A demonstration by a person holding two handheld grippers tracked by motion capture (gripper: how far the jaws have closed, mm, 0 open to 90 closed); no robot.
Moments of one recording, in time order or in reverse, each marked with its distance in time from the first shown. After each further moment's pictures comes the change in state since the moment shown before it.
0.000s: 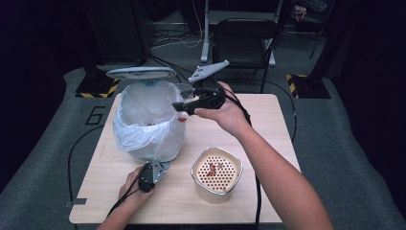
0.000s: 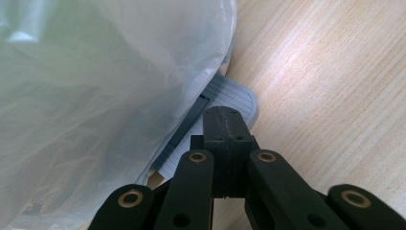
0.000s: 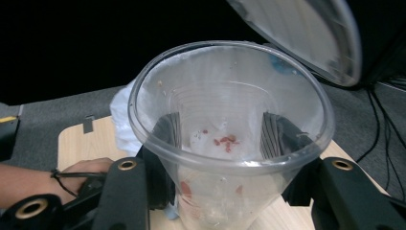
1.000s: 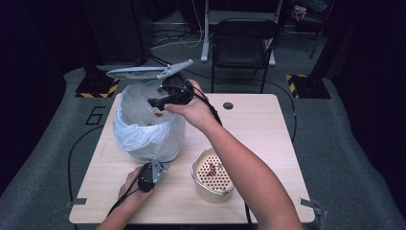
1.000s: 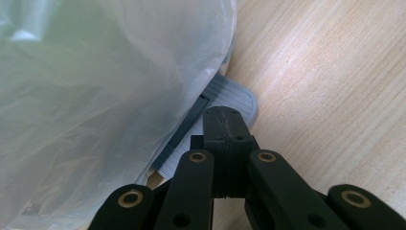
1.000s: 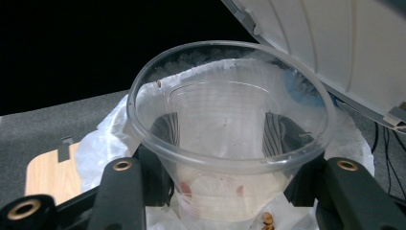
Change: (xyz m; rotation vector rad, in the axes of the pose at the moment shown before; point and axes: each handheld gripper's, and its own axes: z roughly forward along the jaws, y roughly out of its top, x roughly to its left) left arm 0.001 0.000 0.000 -0.003 -0.006 -0.006; right arm 0.004 0.024 0.079 0.001 -0.048 0.017
